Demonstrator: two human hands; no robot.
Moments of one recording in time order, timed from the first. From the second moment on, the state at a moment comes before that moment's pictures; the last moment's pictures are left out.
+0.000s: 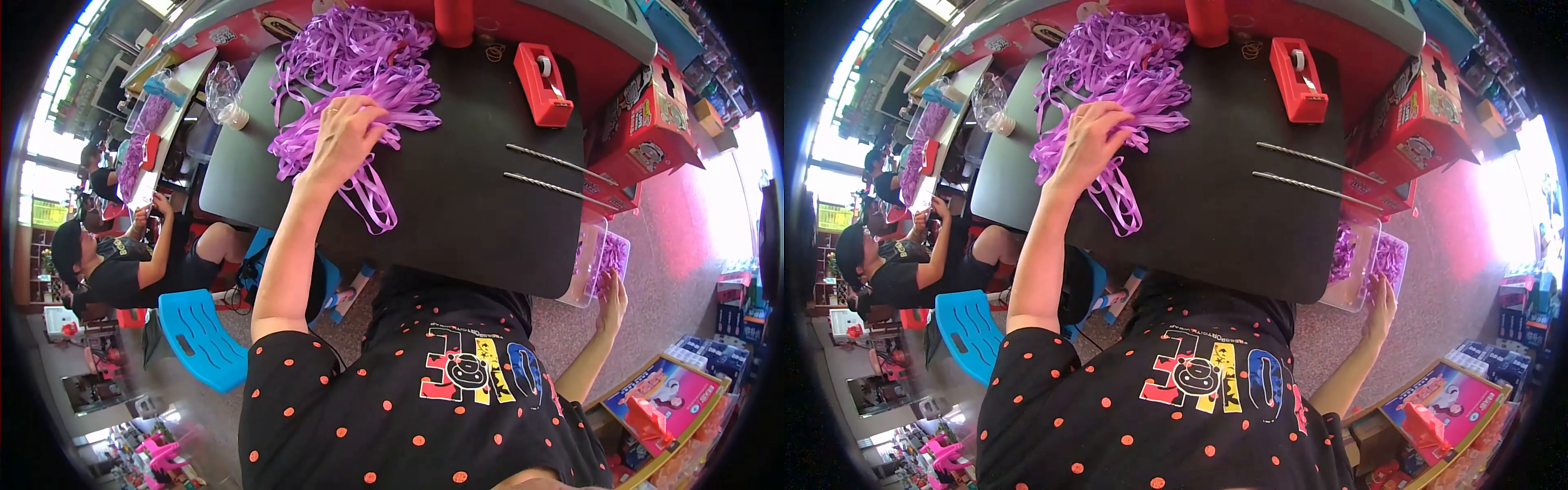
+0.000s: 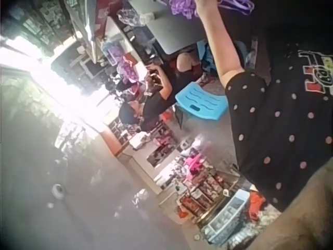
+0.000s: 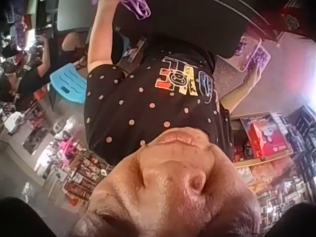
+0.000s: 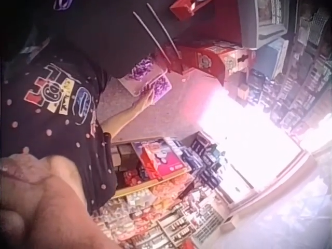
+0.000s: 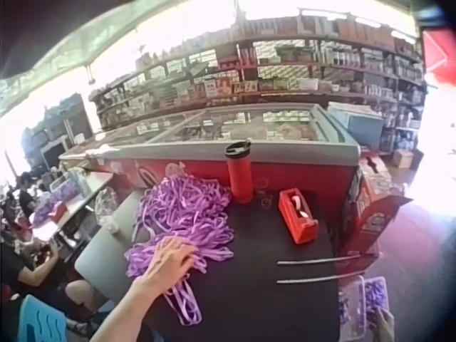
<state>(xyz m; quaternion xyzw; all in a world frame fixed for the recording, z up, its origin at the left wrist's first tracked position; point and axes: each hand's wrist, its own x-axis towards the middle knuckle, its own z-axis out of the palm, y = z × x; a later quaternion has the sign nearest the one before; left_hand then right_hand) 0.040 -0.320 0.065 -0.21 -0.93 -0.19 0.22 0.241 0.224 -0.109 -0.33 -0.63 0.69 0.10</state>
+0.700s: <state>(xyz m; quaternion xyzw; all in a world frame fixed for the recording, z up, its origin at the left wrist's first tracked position) 0.112 -0.358 0.237 -0.21 -0.55 -0.76 0.27 0.233 0.177 -0.048 -0.17 -0.56 0.79 0.21</state>
